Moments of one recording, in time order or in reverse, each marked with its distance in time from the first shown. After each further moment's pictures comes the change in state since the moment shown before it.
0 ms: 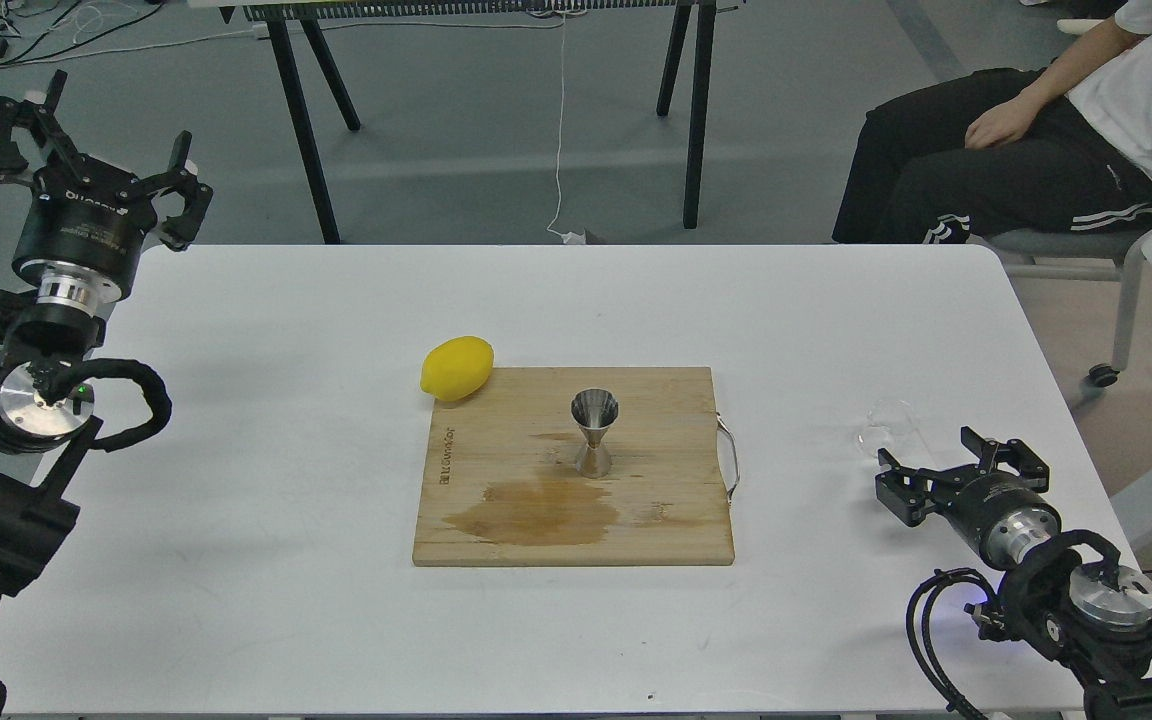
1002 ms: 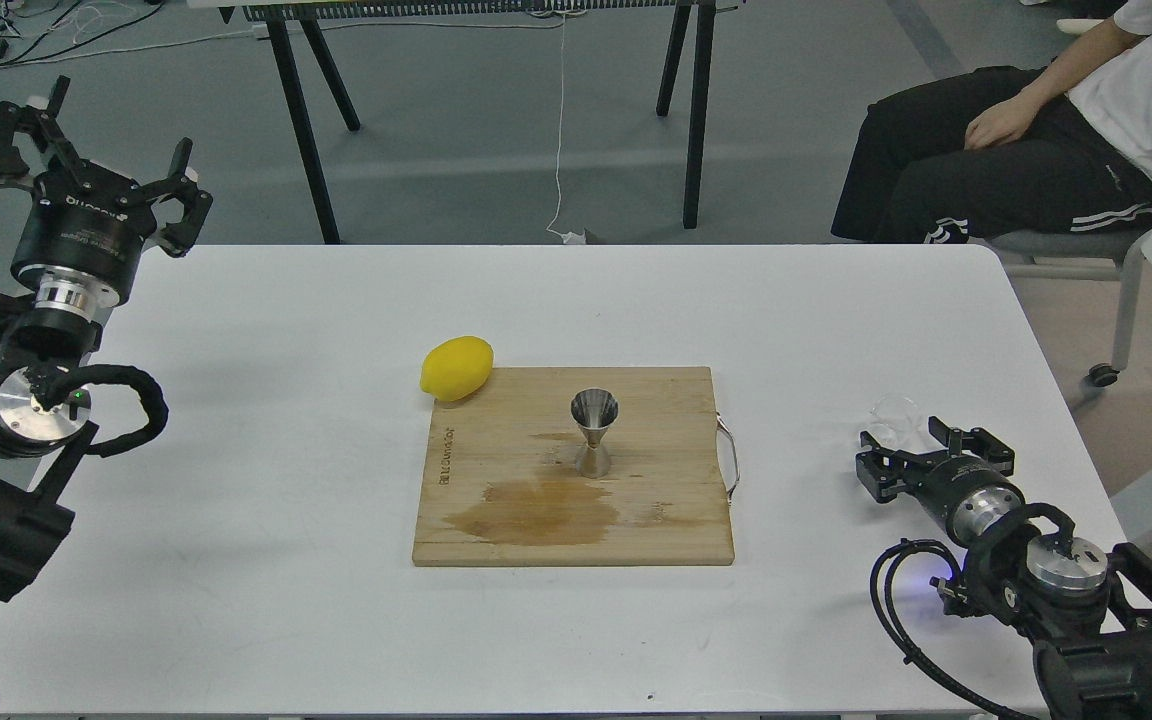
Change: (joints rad) left arm 0.007 0.009 0.013 -0.005 0.003 -0.002 0.002; right arm 0.134 0.070 -0.027 -0.181 -0.001 0.009 -0.010
